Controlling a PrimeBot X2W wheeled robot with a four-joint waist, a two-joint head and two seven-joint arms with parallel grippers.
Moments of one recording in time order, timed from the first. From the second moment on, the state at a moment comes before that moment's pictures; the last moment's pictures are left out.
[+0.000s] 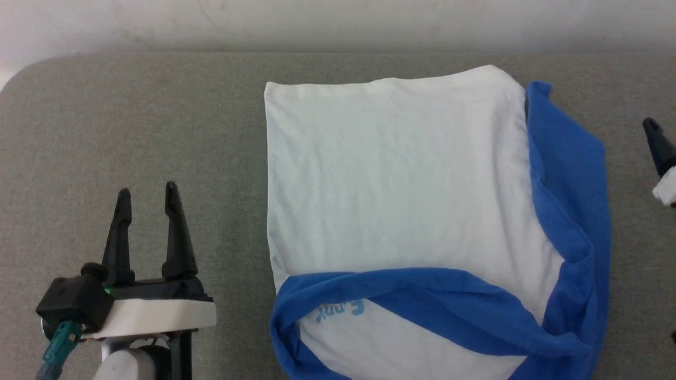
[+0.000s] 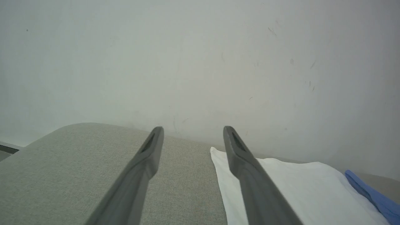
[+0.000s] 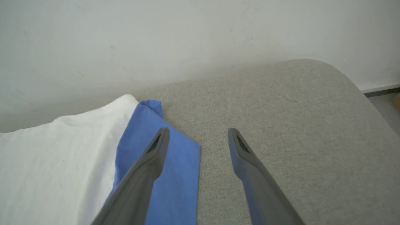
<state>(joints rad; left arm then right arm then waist) -0.02 0.23 -0.12 -0.20 -0.42 0.21 -0.26 -0.52 -0.31 -0.25 0.41 0.40 0.13 0.37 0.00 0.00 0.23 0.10</state>
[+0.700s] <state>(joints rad) -0.12 0.09 -0.05 -0.14 -0.31 0.05 -0.26 -0.85 -0.43 -0.11 0.79 0.46 0.13 0.73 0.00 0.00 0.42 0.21</state>
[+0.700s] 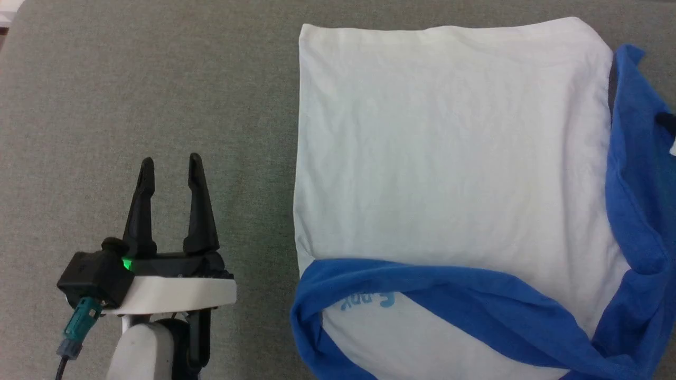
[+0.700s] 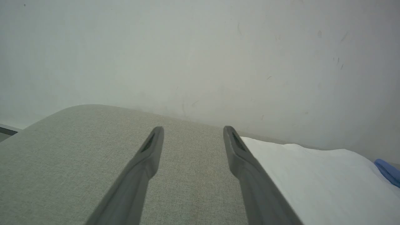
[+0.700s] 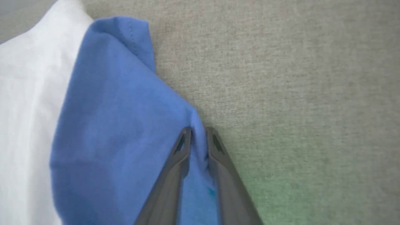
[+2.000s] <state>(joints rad) 0.00 0.06 -0.01 -0.07 -0.27 0.03 -0.25 -0.17 -0.07 -0.16 -0.10 0.34 0.13 0.43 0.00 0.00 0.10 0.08</state>
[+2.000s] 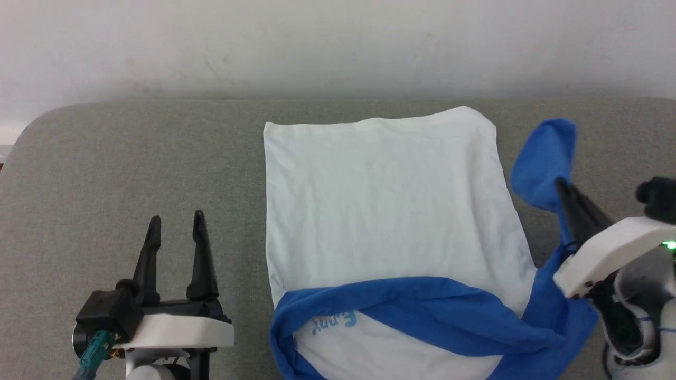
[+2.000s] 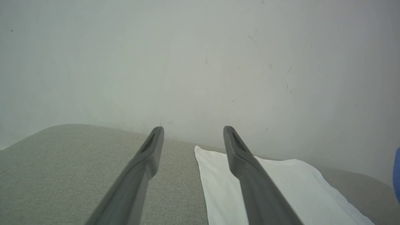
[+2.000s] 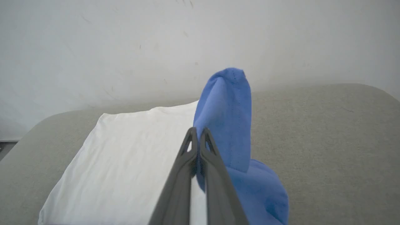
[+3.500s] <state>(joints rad) 0.02 0.11 0.01 0.00 -0.29 0.08 -0.22 -0.16 -0.11 0.24 0.01 0.31 0.13 0.00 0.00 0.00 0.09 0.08</state>
